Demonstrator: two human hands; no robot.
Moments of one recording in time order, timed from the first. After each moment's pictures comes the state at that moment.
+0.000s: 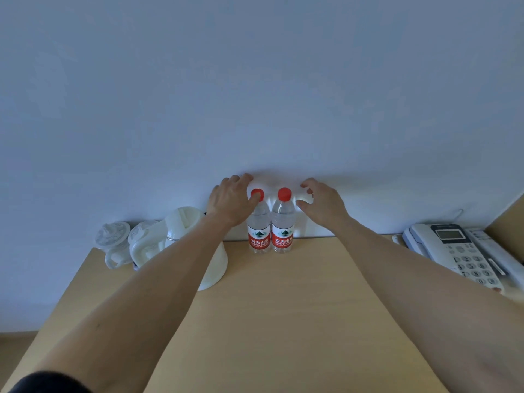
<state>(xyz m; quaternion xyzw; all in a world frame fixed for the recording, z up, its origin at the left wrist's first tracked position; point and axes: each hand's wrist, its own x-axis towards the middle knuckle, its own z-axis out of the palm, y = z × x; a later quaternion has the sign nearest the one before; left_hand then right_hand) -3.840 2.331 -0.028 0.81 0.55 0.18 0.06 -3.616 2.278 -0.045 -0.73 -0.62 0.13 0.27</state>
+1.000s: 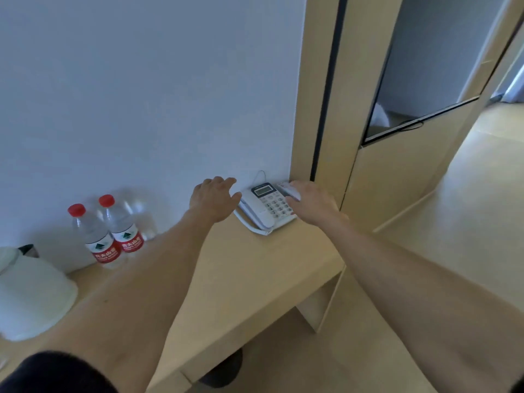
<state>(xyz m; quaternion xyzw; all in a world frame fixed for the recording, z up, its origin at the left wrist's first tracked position) -3.584 2.116 0.006 0.94 0.34 0.07 0.04 -3.417 1.937 0.002 -0.89 -0.42 0.04 0.16</state>
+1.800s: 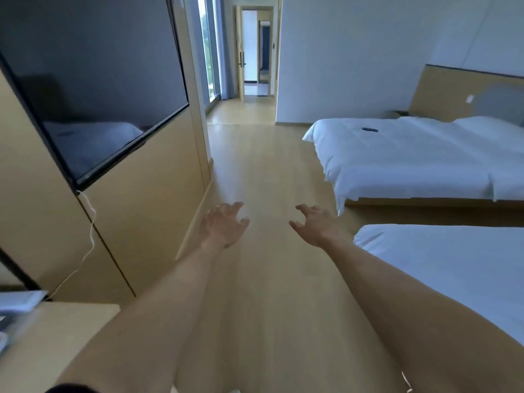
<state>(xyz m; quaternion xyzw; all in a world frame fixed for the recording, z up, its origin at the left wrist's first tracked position) -3.230 1.630 -0.022 0.99 -0.11 0.02 0.13 -3.285 1.398 -0.004 -0.98 0.08 0.01 0.15</state>
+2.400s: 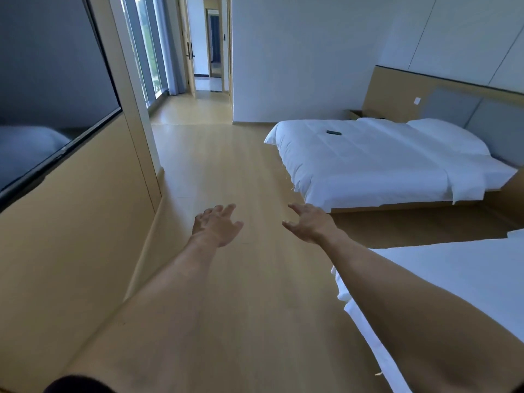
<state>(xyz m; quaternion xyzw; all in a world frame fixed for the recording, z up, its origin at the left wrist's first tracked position) -2.922 1.517 -0.016 0.98 -0.17 -0.06 0.10 -3.008 1.299 0.007 -0.98 0.14 0.03 0.11</state>
